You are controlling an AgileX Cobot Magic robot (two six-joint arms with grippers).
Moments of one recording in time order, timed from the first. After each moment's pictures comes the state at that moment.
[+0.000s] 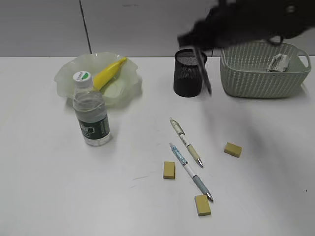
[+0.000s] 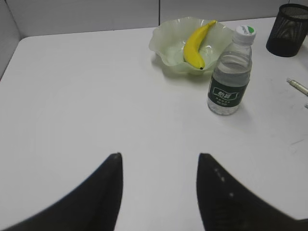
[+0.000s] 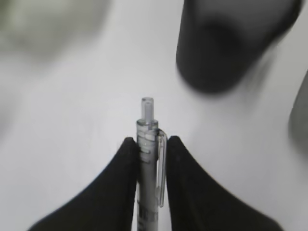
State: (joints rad) left arm -0.25 -0.01 -0.54 0.10 1.06 -0.12; right arm 0.49 1.79 -1.22 0.01 0.23 0.03
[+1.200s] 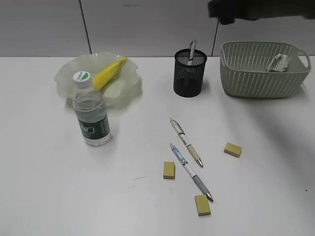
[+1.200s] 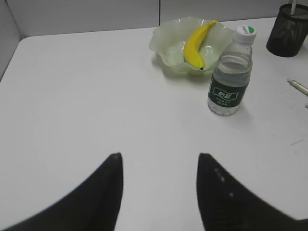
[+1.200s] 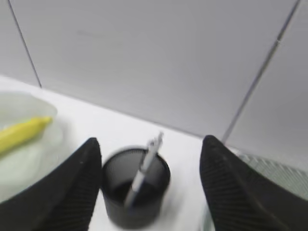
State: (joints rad) left arm -0.25 -0.01 -0.54 0.10 1.06 -0.12; right arm 0.36 1.71 -1.21 -0.16 -0.01 0.10
